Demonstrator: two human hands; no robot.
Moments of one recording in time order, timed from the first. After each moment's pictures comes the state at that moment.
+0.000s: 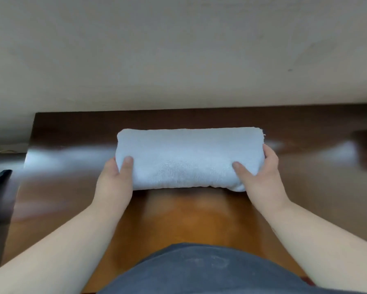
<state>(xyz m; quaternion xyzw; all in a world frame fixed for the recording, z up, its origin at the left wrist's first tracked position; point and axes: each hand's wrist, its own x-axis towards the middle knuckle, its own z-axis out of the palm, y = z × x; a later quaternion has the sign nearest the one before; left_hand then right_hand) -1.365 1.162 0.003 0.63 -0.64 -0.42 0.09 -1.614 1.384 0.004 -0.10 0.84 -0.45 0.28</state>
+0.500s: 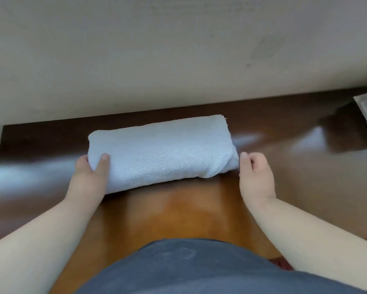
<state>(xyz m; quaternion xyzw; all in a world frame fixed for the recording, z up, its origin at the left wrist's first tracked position) -1.376 1.142 0.001 0.63 -0.66 -0.41 0.07 -1.618 1.419 0.017 -0.07 0.89 -0.40 0.19</state>
